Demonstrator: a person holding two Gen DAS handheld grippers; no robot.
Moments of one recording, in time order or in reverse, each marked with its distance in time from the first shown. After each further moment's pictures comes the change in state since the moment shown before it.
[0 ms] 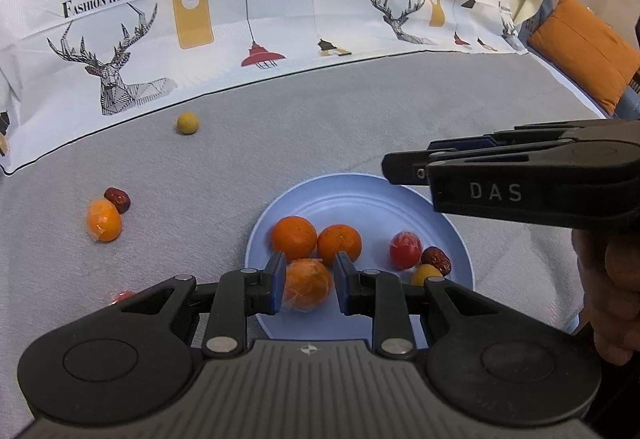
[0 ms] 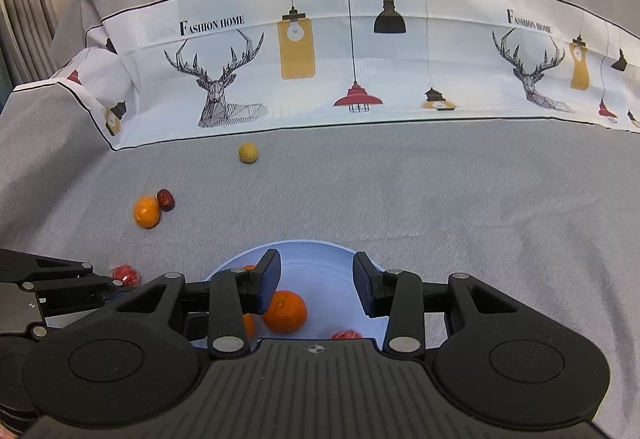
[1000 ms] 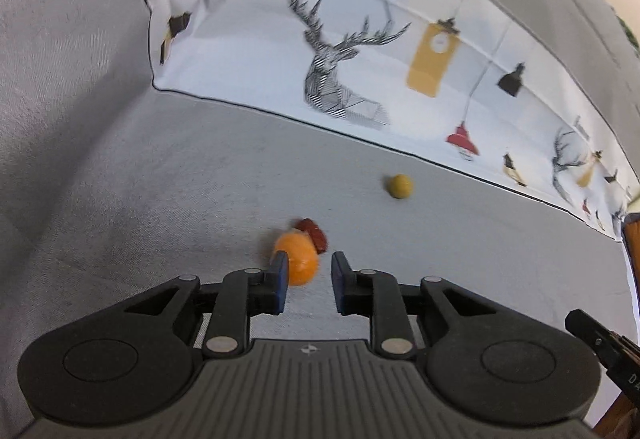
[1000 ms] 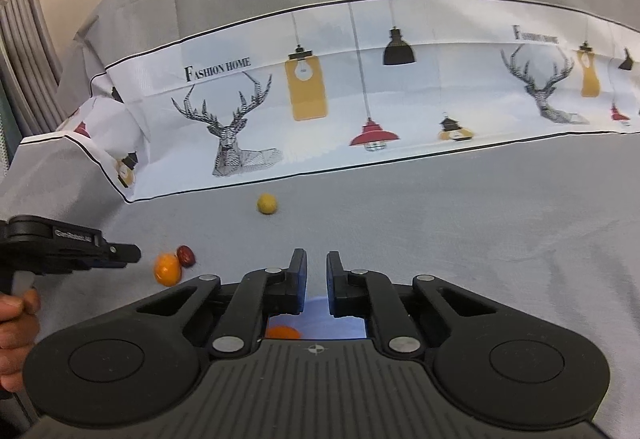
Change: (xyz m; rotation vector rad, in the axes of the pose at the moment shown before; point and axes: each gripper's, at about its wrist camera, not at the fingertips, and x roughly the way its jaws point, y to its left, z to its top) left arm 0.007 0.178 0.031 -0.598 -0.004 0.157; right arm 0.021 0.013 0.027 0.072 -0.080 0.069
